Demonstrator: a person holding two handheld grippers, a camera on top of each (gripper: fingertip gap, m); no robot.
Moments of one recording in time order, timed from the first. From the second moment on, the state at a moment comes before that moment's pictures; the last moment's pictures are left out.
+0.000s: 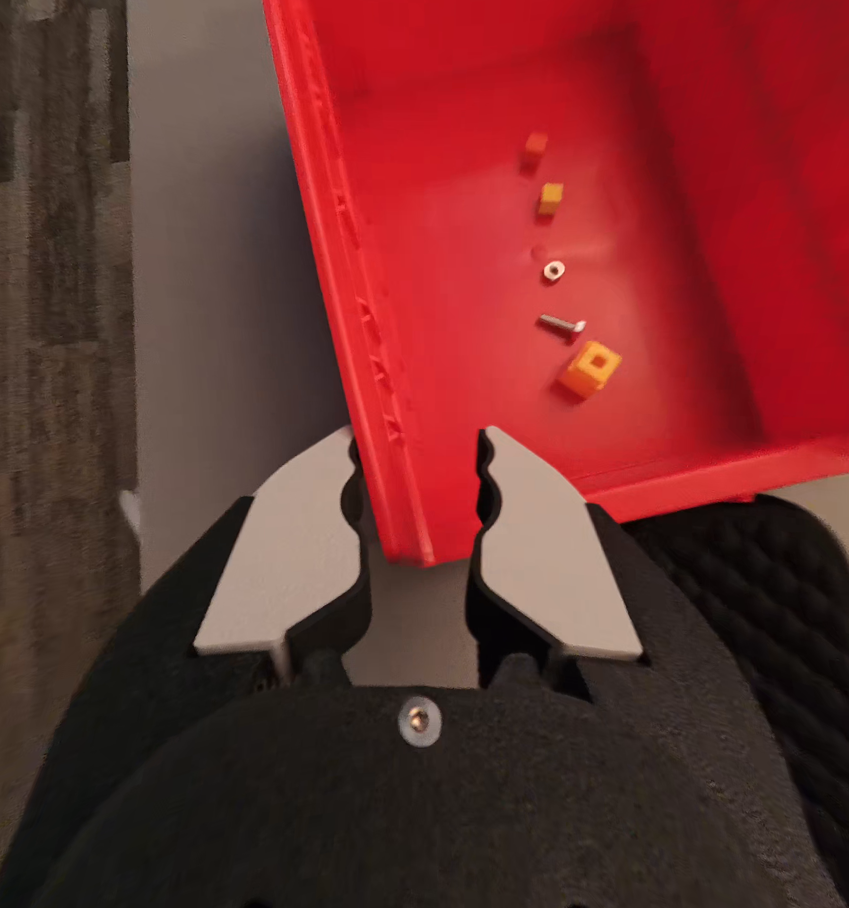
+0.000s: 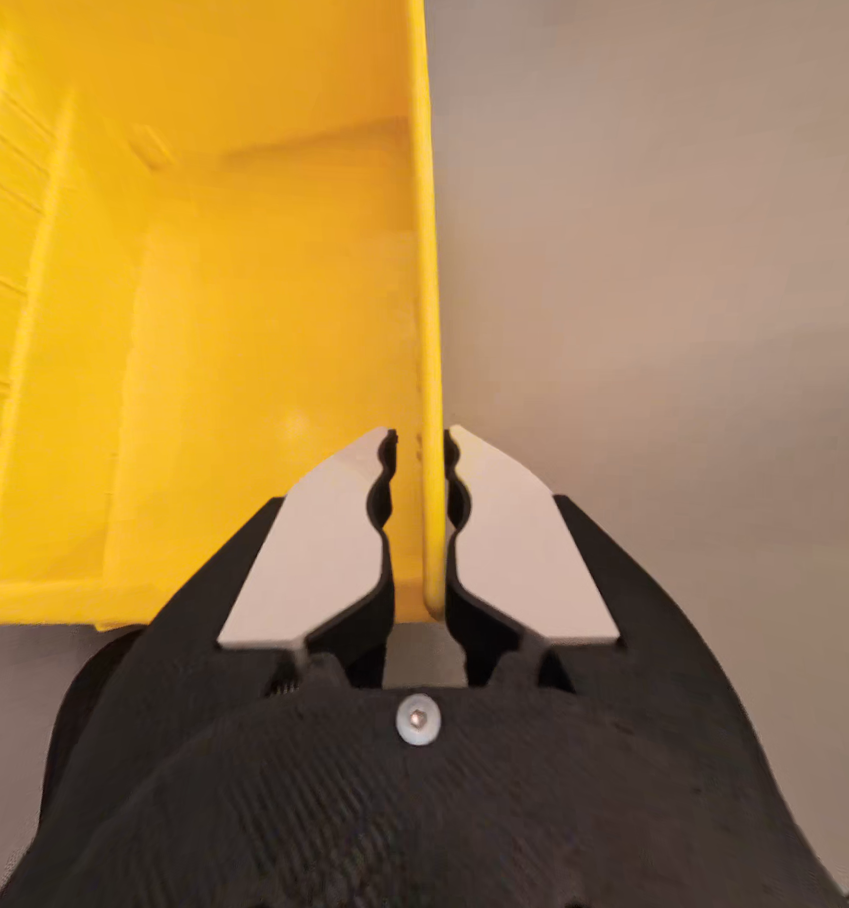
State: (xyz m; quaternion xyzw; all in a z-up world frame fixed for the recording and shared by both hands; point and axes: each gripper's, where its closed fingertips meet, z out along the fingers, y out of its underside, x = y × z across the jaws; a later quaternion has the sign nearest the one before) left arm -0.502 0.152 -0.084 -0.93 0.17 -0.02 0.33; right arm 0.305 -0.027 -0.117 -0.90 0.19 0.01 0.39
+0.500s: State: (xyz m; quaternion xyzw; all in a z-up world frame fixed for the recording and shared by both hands) left arm -0.528 0.188 -0.091 -0.94 0.09 -0.07 0.33; right arm 0.350 -0.028 -0.117 -0.90 0.21 0.04 0.38
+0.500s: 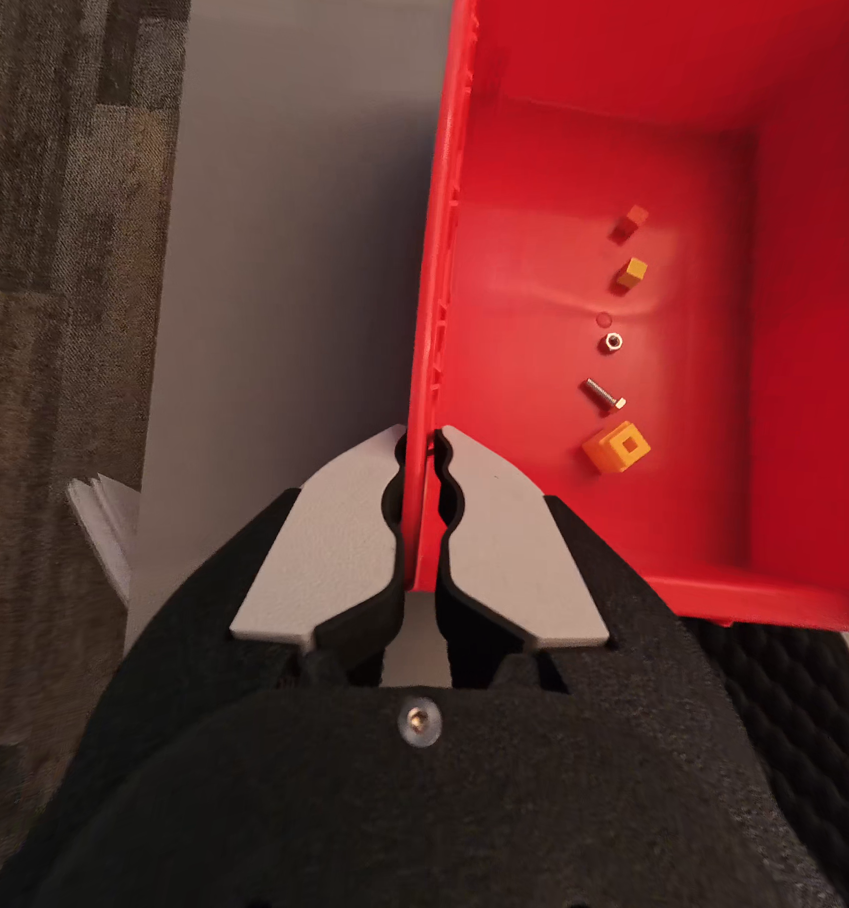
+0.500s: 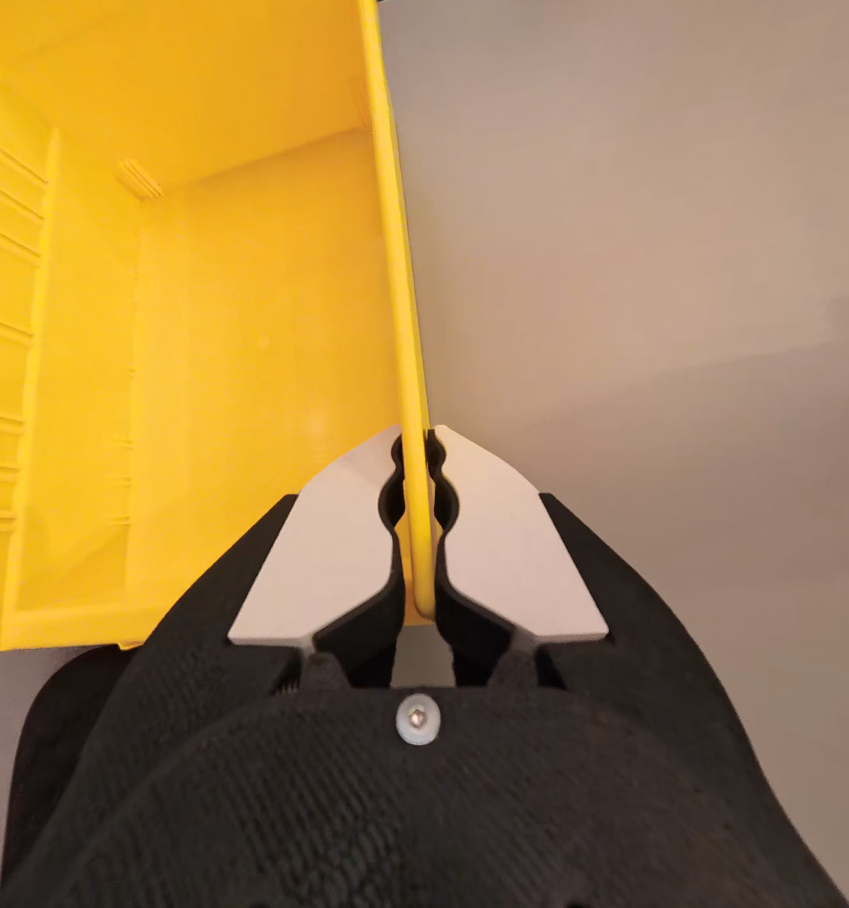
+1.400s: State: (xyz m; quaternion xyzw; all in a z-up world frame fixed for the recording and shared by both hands) left arm -0.538 0.202 -0.091 -0.92 0.13 -0.08 0.37; right arm 0.376 -0.050 -0.117 -0.90 0.23 0.01 0.38
